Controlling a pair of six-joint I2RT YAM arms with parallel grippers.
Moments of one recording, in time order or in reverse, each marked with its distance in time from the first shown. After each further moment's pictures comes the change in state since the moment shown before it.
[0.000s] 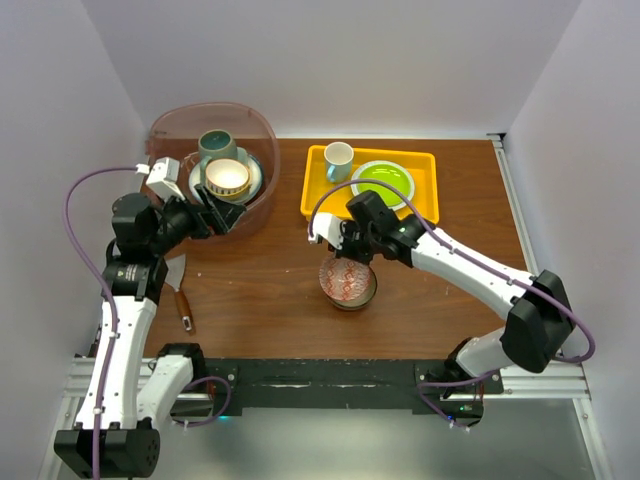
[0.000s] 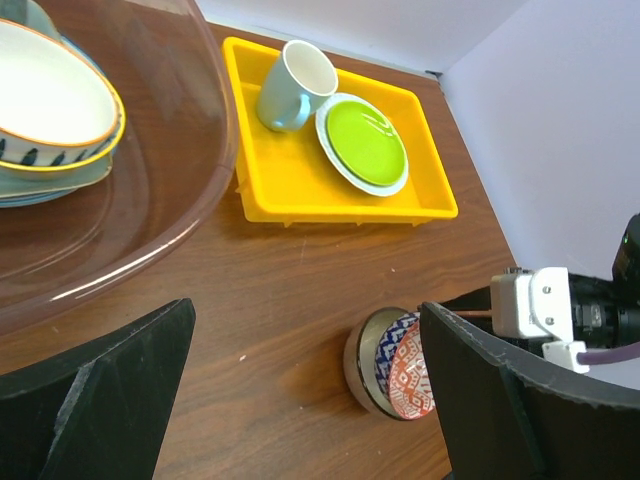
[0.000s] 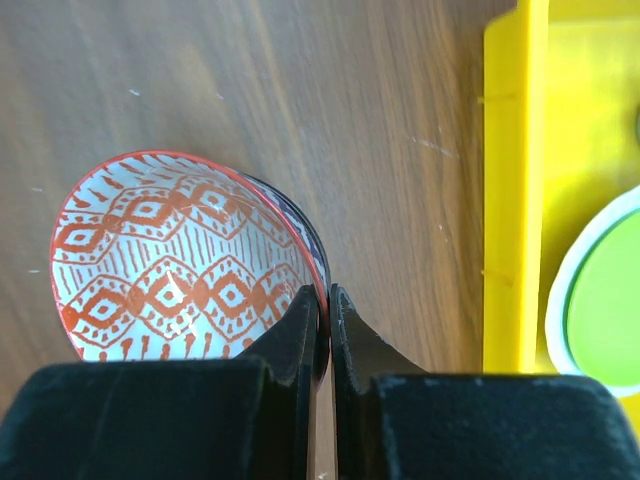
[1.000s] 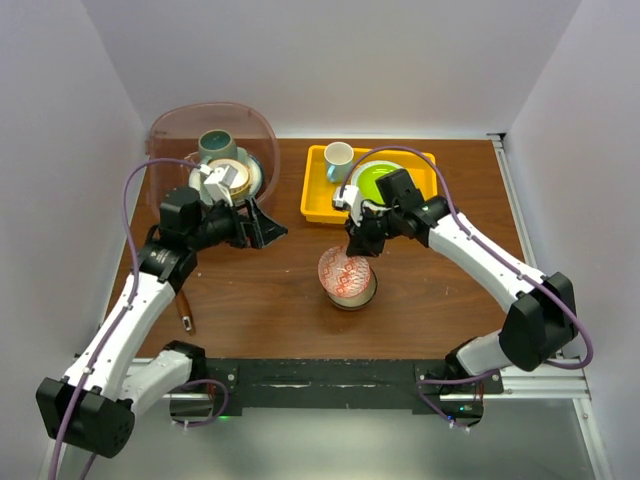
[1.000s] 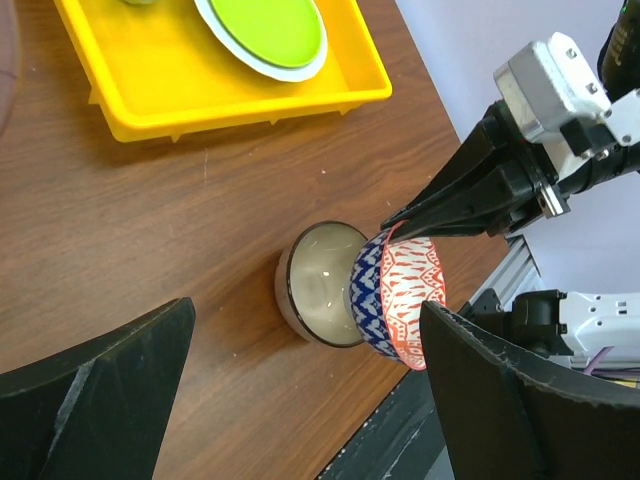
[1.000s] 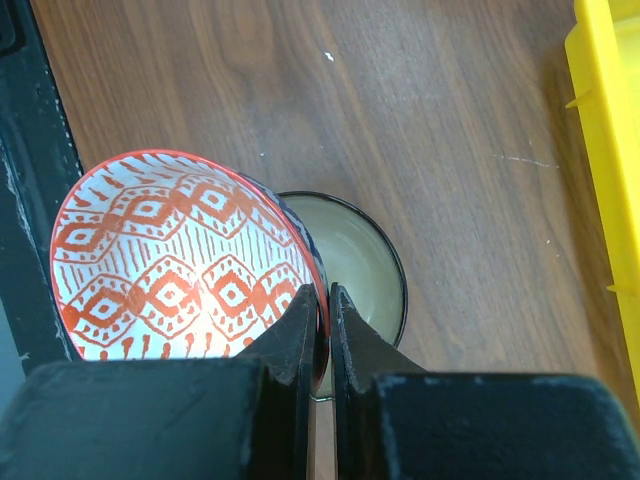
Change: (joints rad) left arm -0.275 0.142 -0.024 0.041 0.050 -0.004; right arm -0.202 0.000 0.072 -0.102 -0.431 0.200
